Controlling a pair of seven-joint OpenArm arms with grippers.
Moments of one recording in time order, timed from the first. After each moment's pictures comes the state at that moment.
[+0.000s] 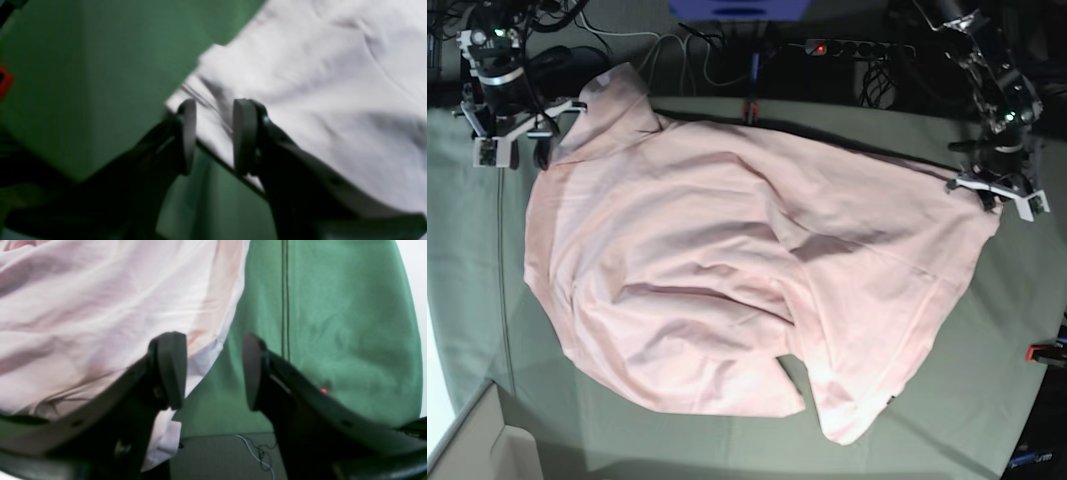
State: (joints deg) left arm 7.8 1.1 -40.8 84.1 -2.3 -14.9 24.2; right arm -31.9 -6.6 32.4 107.8 -1.1 25.5 -21.2
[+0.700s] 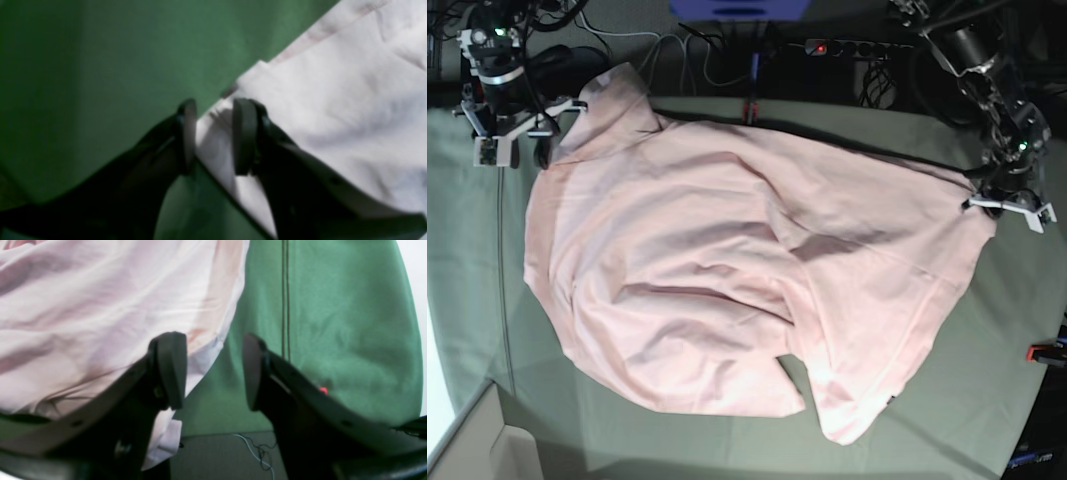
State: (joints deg) left arm -1.1 -3.2 -44.8 68.0 -2.1 -14.9 23.5; right arm -32.0 -6.7 32.5 107.8 -1.1 25.5 -21.2
